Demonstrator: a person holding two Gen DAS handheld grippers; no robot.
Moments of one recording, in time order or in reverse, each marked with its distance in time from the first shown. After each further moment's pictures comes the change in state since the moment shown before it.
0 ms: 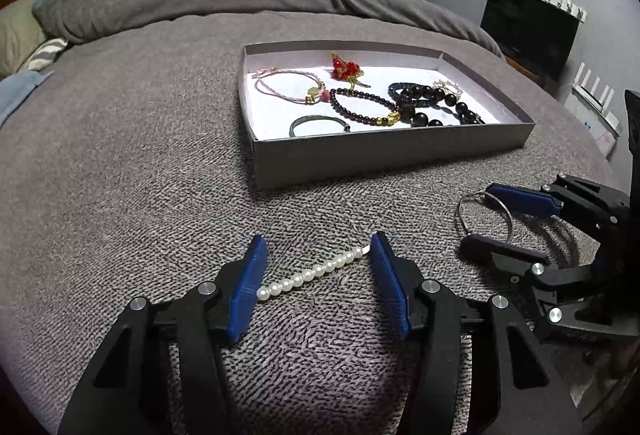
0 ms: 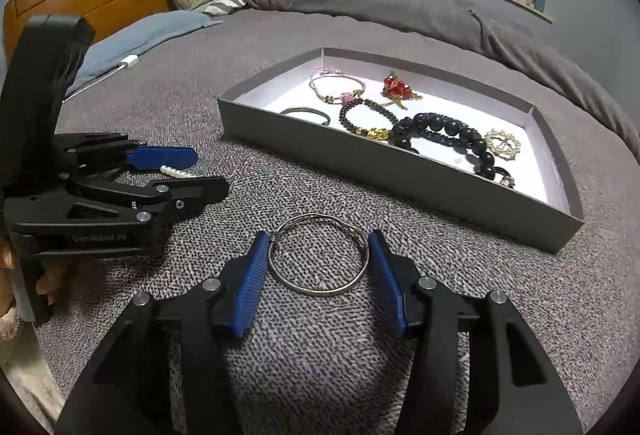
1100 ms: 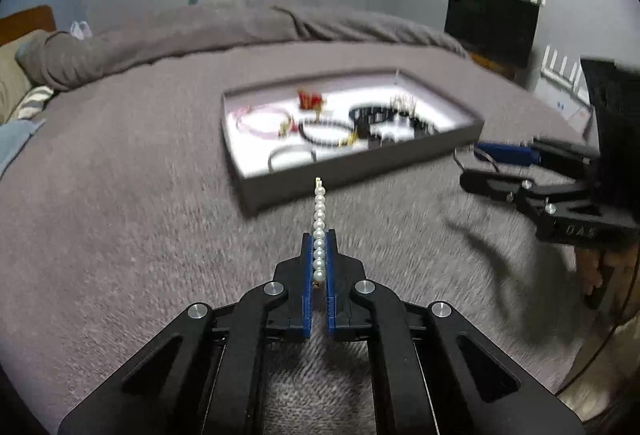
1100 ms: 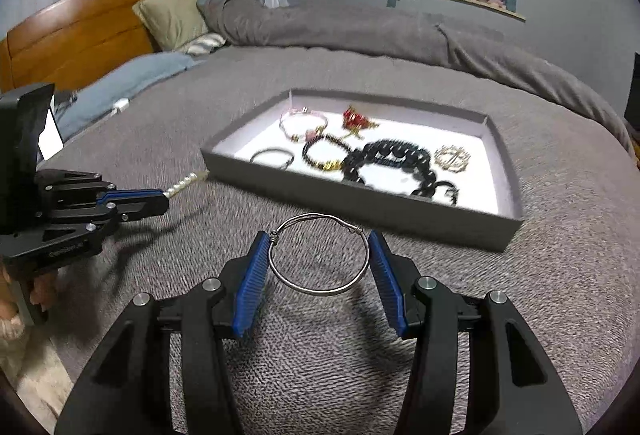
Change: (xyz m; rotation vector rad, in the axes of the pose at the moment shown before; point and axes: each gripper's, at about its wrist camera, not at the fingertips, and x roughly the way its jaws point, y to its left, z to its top) left arm -0.050 -0.014 -0.001 0.124 -0.096 -0.043; right arm -0.047 -0.032 0.007 0.099 -0.127 -0.024
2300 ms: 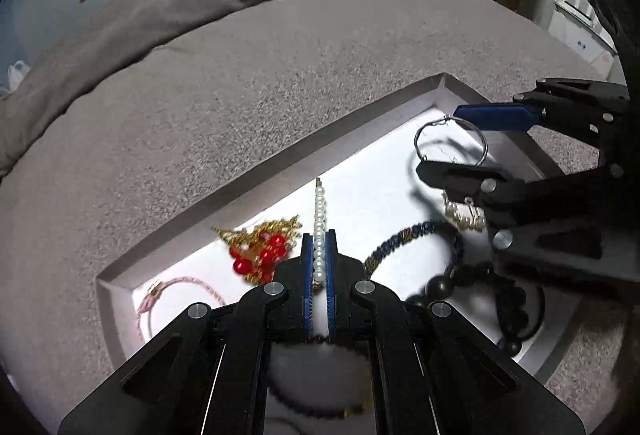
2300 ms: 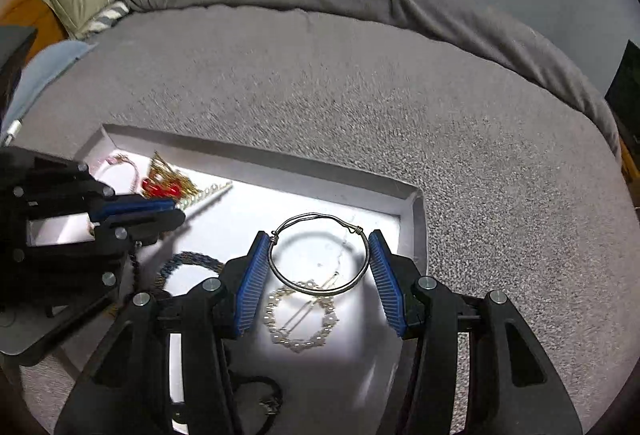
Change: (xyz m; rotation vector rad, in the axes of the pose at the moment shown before) left arm 0.212 -0.026 0.162 0.206 0.281 -0.007; right arm 0.161 -0.127 0.113 0.023 0.286 -0.191
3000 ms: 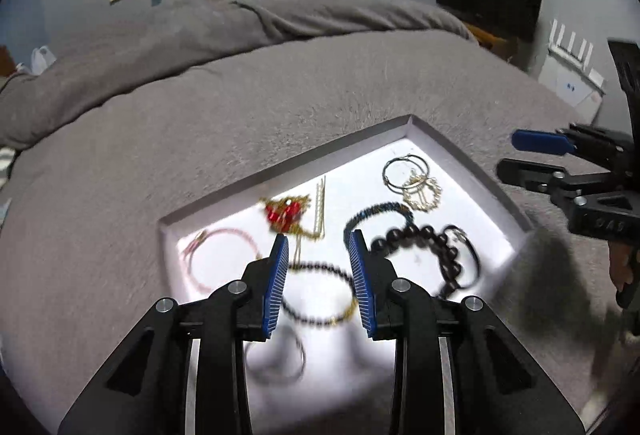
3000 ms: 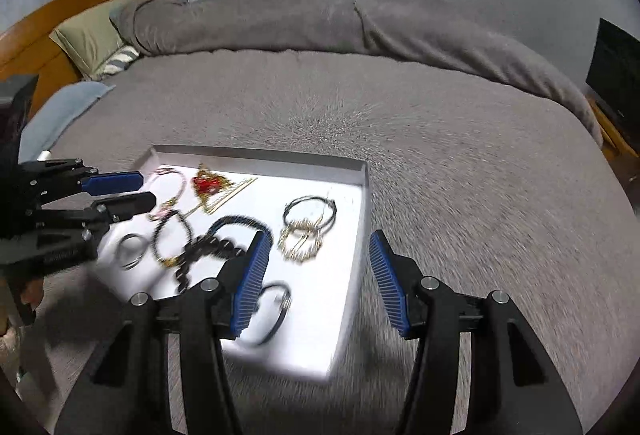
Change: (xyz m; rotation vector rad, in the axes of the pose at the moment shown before) left arm -0.099 -0.001 -0.050 -0.107 -0.150 -0.008; right arm -0.120 -0.022 -0.056 0.121 -0.148 0.062
